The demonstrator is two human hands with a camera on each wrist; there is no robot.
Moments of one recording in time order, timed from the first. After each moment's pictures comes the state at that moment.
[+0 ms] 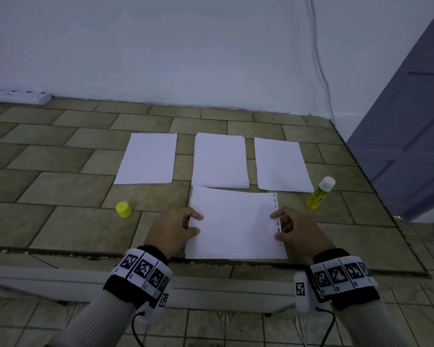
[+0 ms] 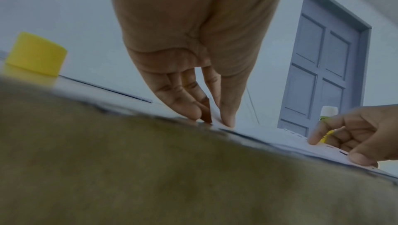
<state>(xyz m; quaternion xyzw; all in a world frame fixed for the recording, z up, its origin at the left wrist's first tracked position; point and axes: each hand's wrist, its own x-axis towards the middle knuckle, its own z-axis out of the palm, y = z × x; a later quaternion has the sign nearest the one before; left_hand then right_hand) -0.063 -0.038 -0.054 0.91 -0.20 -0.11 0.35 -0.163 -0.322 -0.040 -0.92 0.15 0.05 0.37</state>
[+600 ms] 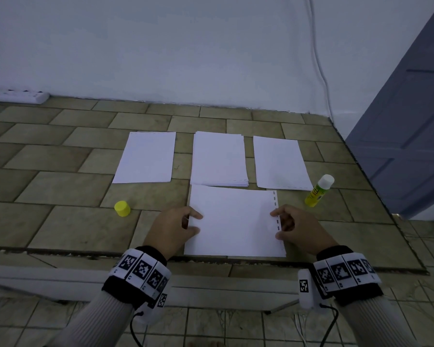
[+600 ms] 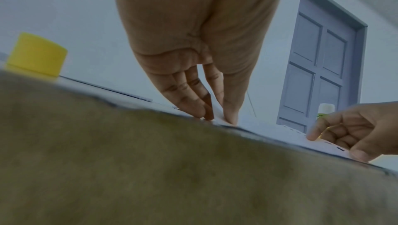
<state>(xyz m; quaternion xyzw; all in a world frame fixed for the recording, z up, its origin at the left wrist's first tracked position) -0.066 -0.037 -0.055 0.90 -0.21 -0.10 0.37 -0.165 -0.327 -0.038 -0.92 0.13 0.07 0.37</state>
